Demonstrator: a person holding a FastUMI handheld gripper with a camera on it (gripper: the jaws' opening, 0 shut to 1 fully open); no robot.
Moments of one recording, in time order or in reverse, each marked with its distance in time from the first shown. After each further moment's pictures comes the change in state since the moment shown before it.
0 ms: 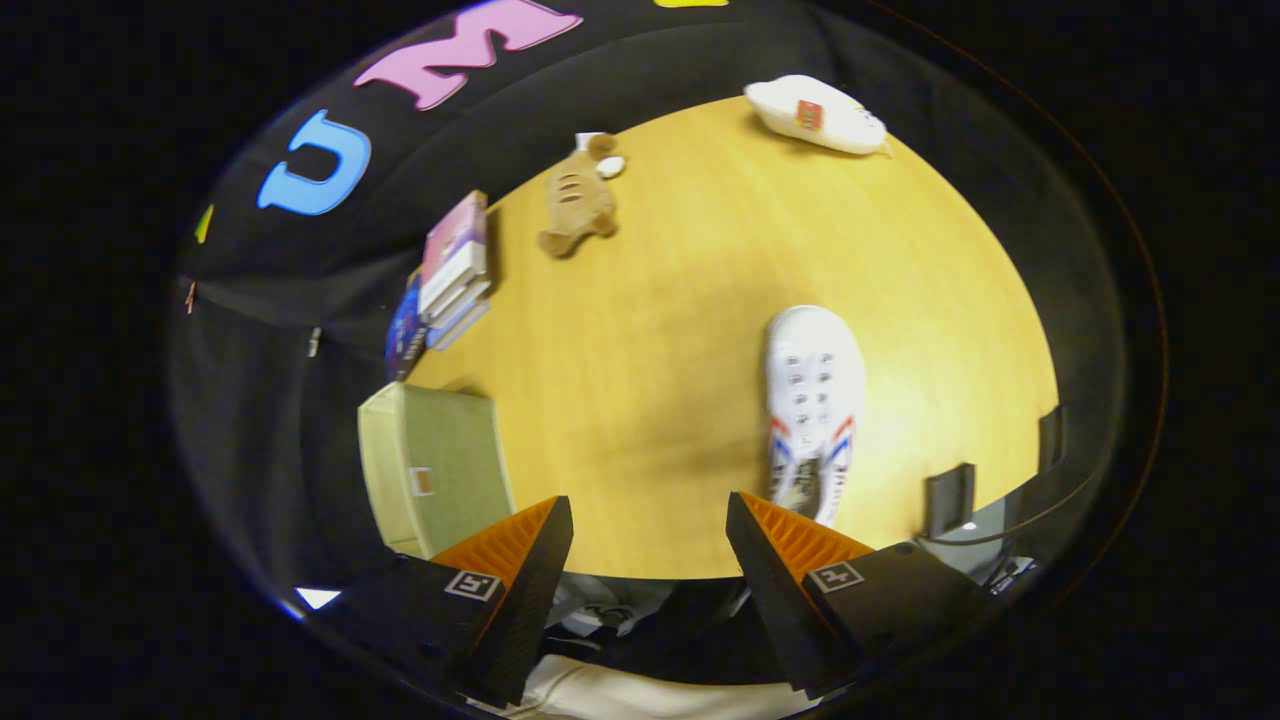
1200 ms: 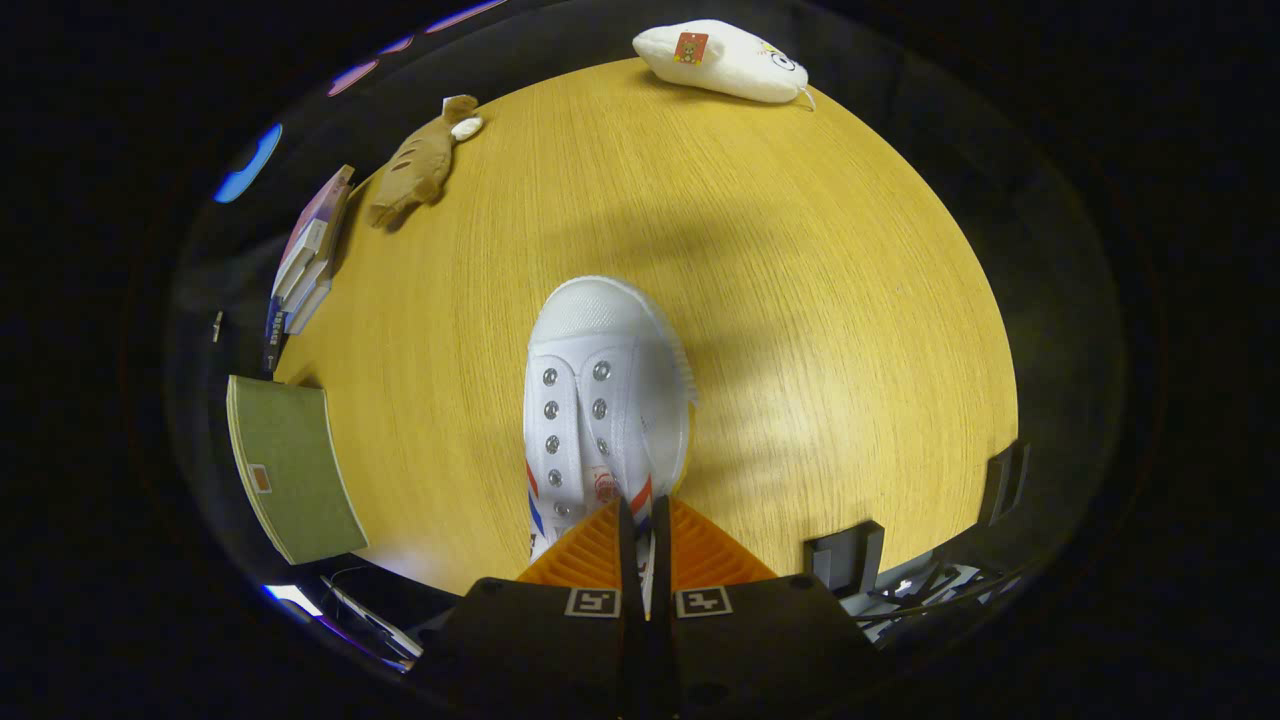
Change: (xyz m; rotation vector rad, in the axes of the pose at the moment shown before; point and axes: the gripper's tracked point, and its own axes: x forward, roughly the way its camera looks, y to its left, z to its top) arm 0.069 -0.108 0.005 -0.045 0.058 -0.170
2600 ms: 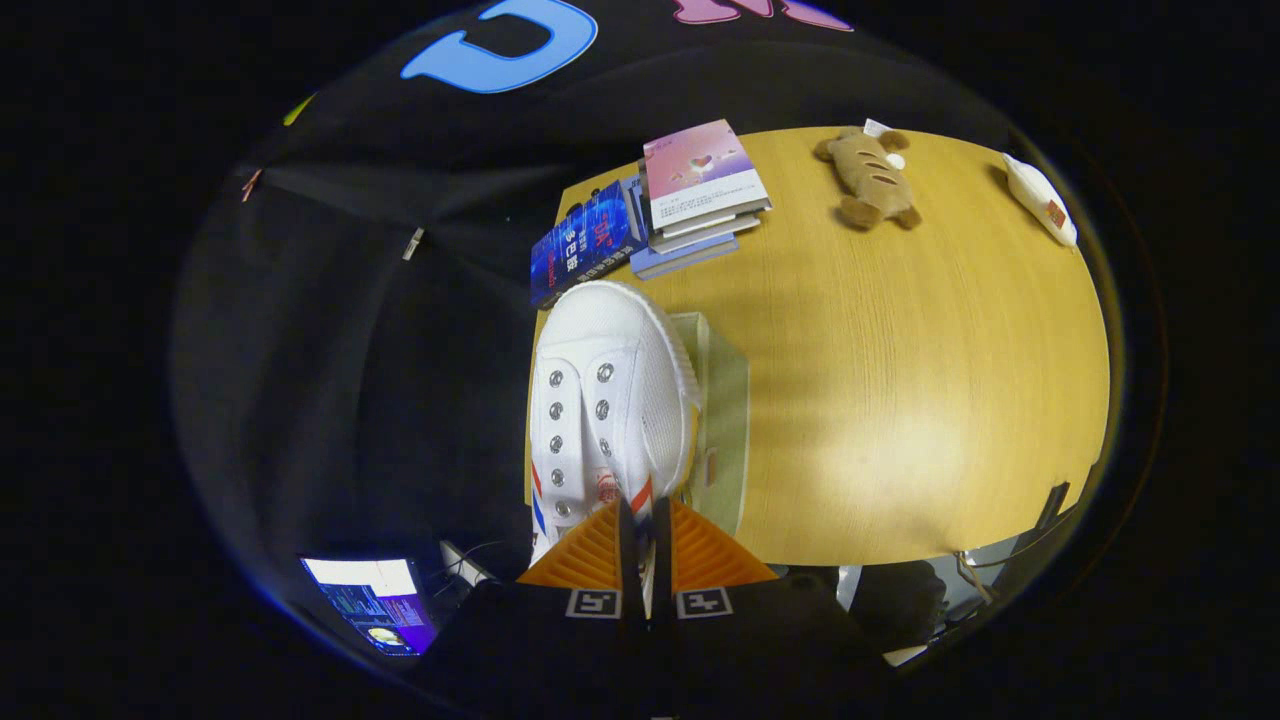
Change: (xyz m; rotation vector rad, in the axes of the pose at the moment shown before) arm -0.125 0.471 -0.069 -0.214 0.049 0.350
